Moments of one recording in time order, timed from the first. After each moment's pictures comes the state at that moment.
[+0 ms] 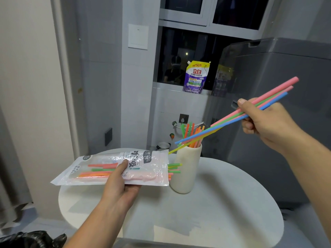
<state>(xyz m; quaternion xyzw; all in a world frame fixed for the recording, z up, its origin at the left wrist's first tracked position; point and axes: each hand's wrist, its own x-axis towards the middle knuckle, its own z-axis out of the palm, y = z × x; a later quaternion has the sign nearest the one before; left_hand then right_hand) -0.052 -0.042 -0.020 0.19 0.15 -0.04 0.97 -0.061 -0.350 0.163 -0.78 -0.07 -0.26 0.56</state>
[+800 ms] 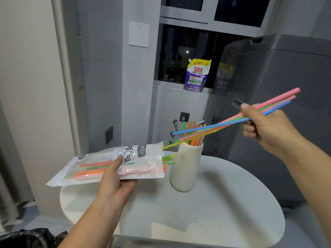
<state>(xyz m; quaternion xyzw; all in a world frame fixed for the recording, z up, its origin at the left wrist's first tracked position) -0.046 -0.030 -0.017 0.16 0.16 -0.03 0.97 -0.063 -0.351 0.148 -0.73 -0.03 -0.22 0.65</state>
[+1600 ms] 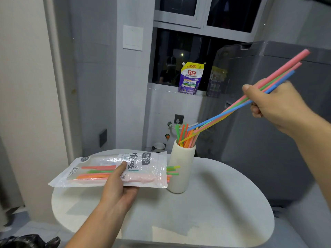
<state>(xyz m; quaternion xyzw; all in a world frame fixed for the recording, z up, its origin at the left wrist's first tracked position) -0.054 -0.054 -0.020 0.21 0.14 -0.05 0.97 -0.066 -0.369 0.206 -0.83 -0.05 -0.35 0.43</state>
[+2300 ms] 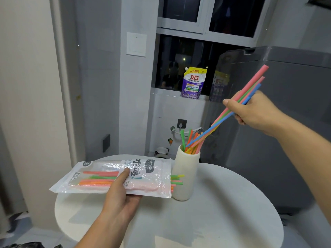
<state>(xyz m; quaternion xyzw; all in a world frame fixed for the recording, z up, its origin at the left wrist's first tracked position) -0.054 -0.049 -0.025 0.23 0.12 -0.04 0.96 -0.041 -0.339 0.202 -0.91 -0.03 -0.25 0.34</state>
